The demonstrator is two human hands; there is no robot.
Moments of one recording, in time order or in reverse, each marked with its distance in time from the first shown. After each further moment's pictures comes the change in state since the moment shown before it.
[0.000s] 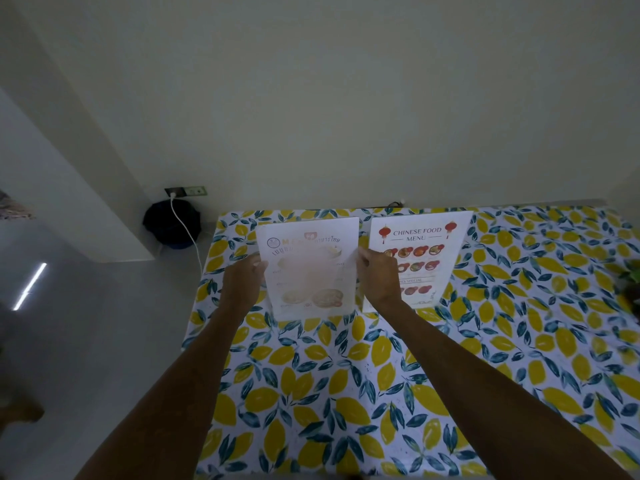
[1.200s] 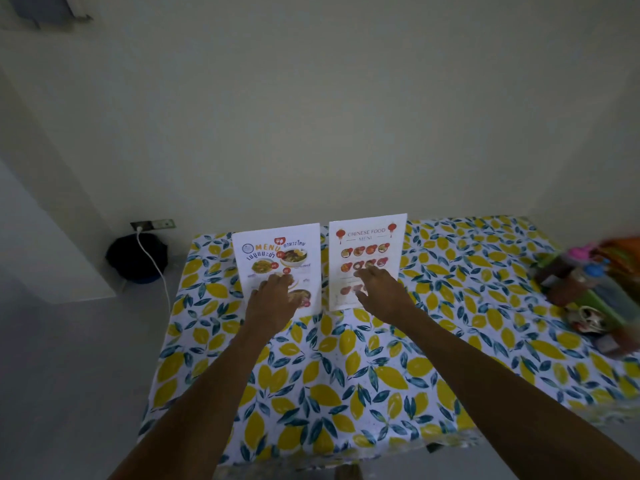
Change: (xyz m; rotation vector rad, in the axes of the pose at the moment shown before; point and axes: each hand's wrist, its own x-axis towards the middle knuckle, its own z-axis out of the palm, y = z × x) left_hand -0.098 0.079 0.031 0.302 -0.210 0.274; right_hand -0.086 0.024 -0.107 -0.416 -0.304 -0.096
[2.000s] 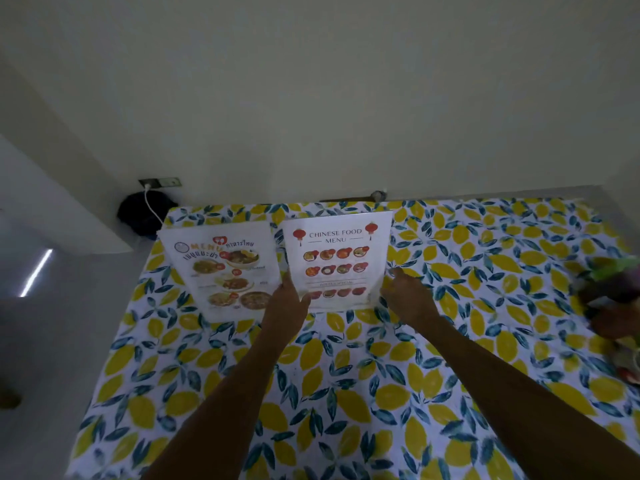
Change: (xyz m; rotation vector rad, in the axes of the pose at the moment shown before) left_hand 0.094 0.105 0.117 -0.355 0.038 -0.317; right_hand 0.091 0.194 0.049 0.240 -0.147 0.244
